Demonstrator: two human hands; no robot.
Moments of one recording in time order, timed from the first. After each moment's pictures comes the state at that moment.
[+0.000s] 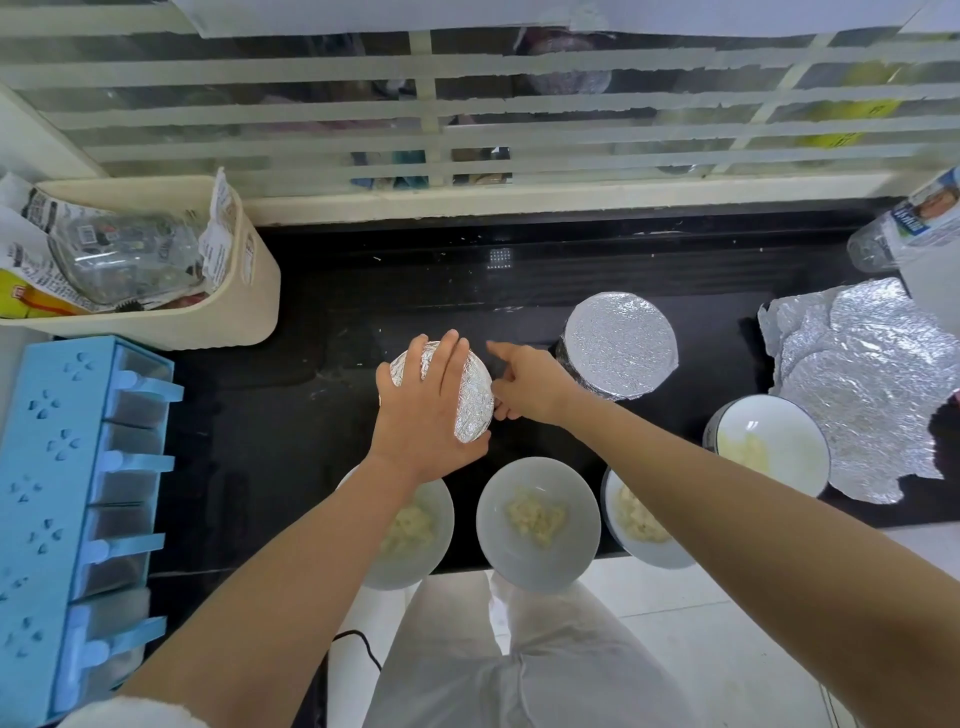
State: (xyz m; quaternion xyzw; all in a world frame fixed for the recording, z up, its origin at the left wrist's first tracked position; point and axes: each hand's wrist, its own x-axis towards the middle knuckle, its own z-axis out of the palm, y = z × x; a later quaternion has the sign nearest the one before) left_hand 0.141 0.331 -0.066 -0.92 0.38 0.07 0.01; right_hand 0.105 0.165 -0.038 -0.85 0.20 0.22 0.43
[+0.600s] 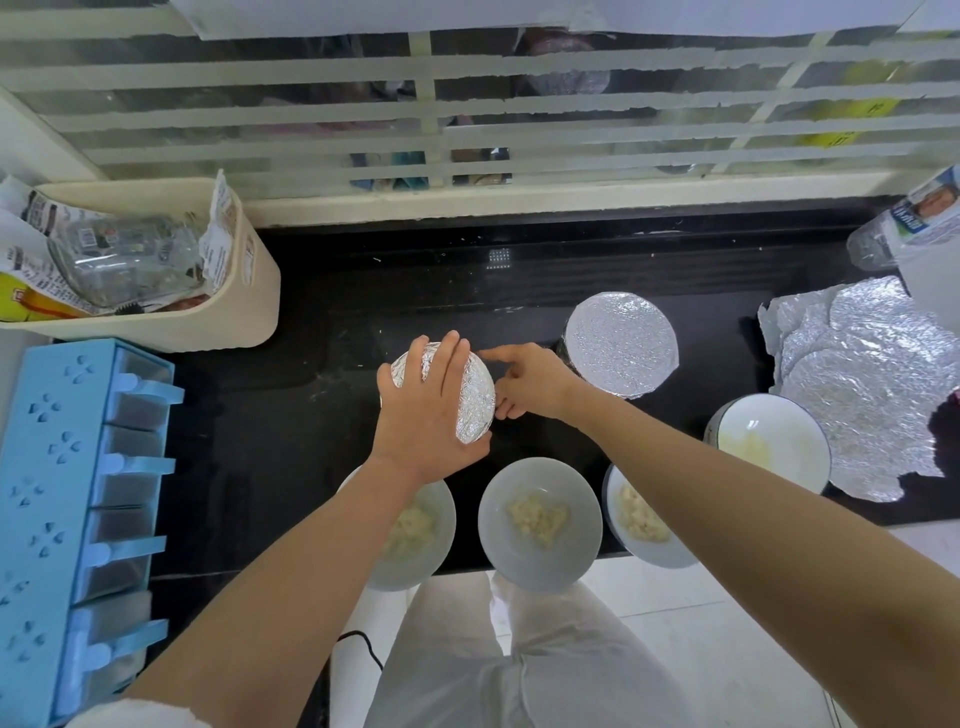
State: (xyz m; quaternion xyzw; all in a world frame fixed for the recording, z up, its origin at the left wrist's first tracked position) left_hand 0.141 0.330 -0.066 -0.92 0.38 0.07 0.01; right_hand 0.106 0.161 -0.028 -0.80 0.22 0.24 0.51
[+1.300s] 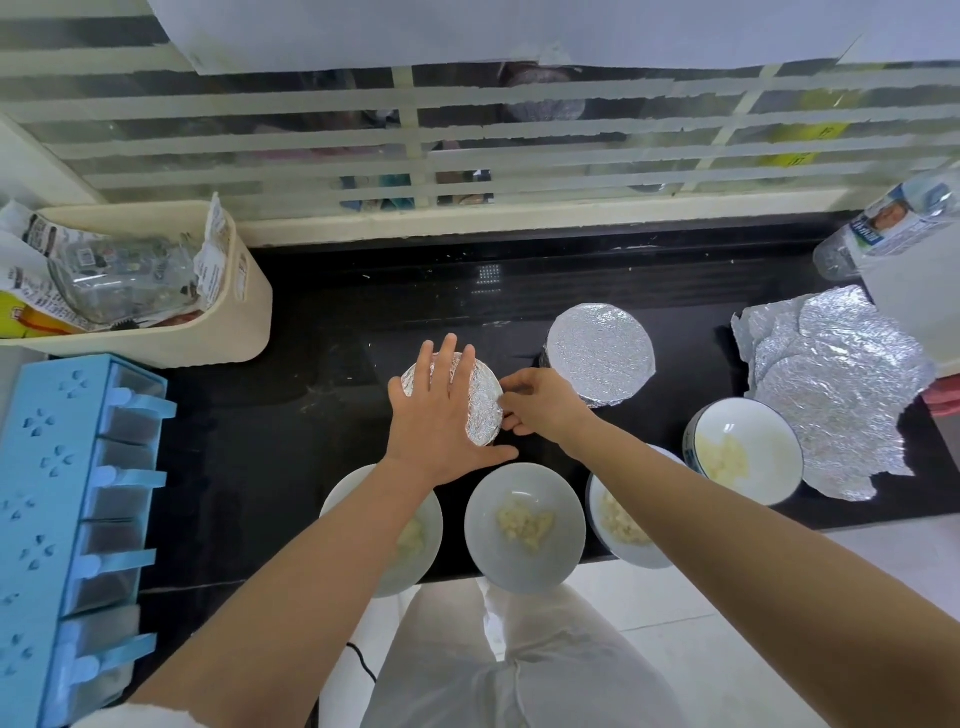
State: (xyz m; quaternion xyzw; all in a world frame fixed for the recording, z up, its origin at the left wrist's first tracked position) left_hand 0.128 0.304 -0.056 -0.92 0.36 0.14 -0.01; right_hand 0.073 0.161 -0.026 -0.76 0.35 0.17 0.53
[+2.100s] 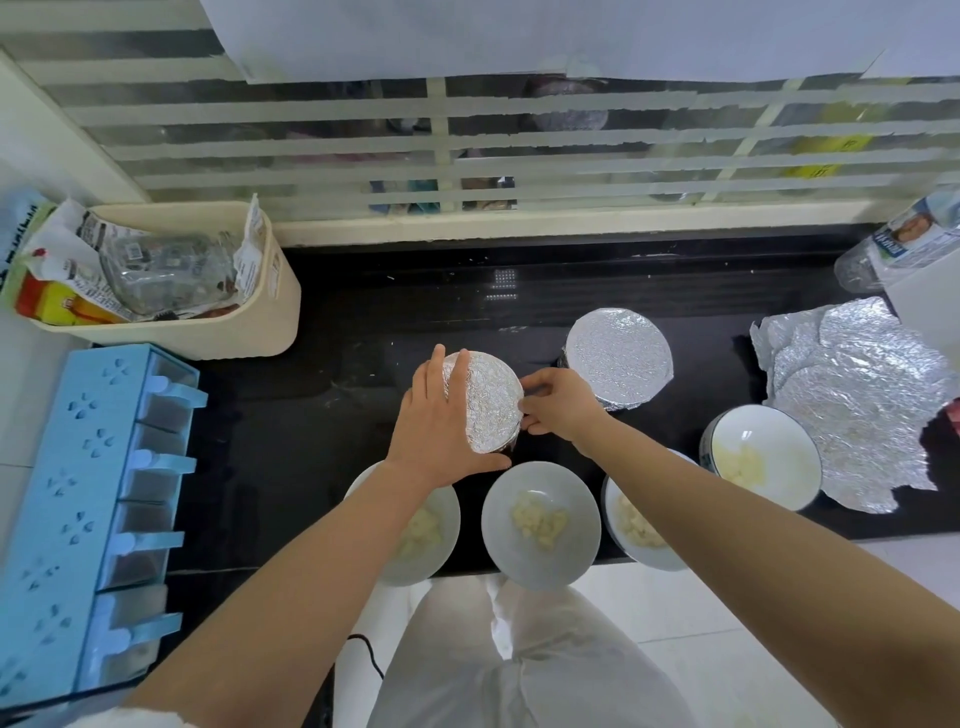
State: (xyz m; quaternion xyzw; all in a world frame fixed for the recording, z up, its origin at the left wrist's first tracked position) left_hand 0.128 0.327 -0.052 -0.93 0.33 0.16 -0.08; right_hand 0.074 0.163 -0.028 -0.75 0.38 0.14 0.53
